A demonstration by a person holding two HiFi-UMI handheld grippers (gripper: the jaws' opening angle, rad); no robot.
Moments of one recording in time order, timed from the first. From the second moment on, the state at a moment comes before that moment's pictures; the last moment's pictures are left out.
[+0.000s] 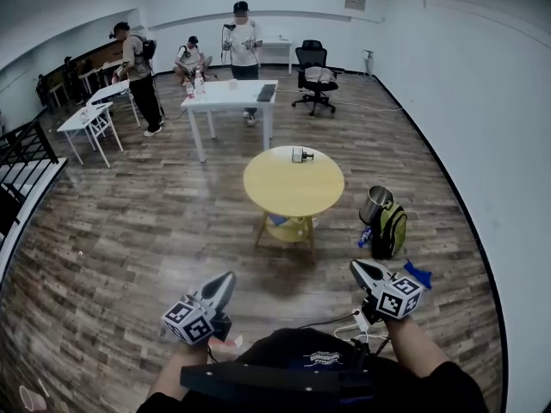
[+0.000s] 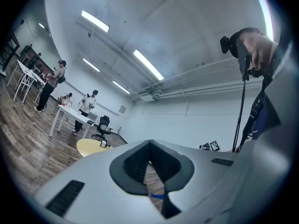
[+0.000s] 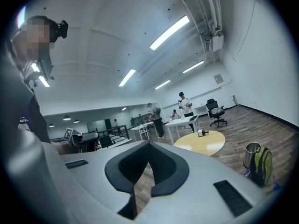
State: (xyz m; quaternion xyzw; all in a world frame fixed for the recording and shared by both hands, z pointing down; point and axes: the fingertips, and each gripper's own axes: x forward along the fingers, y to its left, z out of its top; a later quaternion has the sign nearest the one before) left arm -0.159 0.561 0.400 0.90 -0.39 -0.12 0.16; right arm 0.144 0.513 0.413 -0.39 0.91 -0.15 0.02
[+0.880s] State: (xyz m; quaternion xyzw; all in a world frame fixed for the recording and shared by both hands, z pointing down) left arm -0.218 0.559 0.408 0.90 -0.39 -0.12 0.16; right arm 0.083 0.512 0.417 -0.39 0.91 -0.15 0.02
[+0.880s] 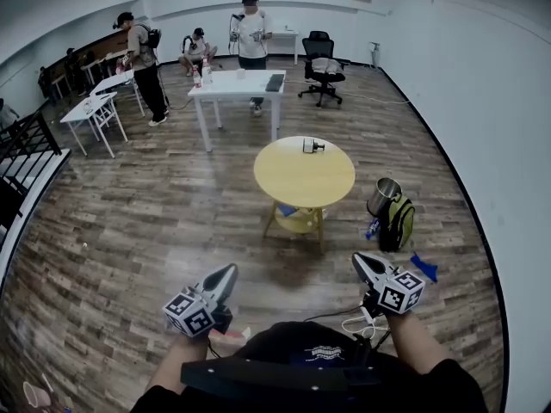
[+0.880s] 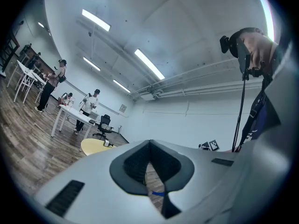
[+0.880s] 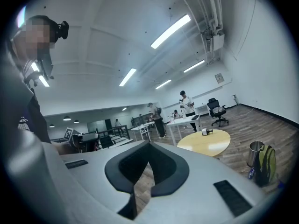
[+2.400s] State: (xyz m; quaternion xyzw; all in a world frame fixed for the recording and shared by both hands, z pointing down) left arm -0.277 0.450 0.445 0.89 -0.39 -0.11 0.20; right arm 0.012 0.386 0.450 -0.38 0.91 -0.18 0.00
